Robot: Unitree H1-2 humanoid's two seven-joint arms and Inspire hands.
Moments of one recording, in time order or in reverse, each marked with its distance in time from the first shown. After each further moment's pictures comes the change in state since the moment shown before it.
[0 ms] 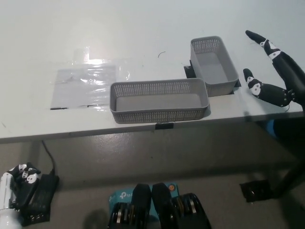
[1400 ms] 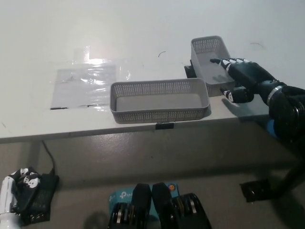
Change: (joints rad) left_arm 0.020 0.008 -0.016 -0.005 0.001 -0.001 -0.009; right_arm -0.281 0.012 0.333 0.604 -0.341 -0.165 0.049
